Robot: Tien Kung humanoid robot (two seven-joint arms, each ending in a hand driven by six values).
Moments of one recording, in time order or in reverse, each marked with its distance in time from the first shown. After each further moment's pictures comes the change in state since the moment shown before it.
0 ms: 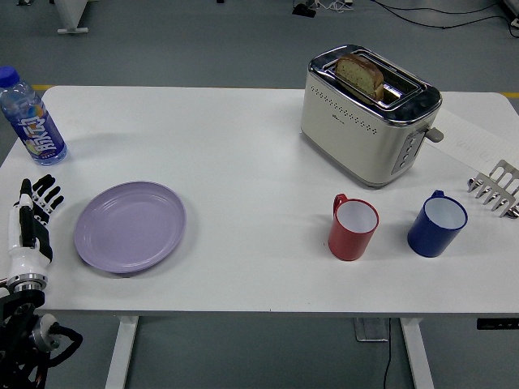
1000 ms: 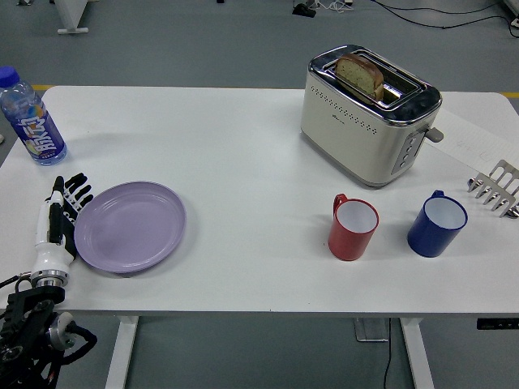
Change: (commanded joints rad) left arm -0.018 0.000 0.114 0.010 -0.001 -0.005 0.004; right arm 0.000 0.001 -0.013 0.000 0.007 -0.003 -0.003
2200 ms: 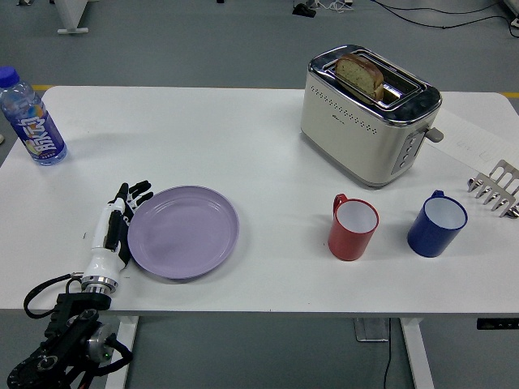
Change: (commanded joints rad) left arm 0.023 0.000 0.322 -0.078 -0.101 0.047 -0.019; right arm 0.004 -0.003 -0.006 0.000 -0.006 0.001 -0.001
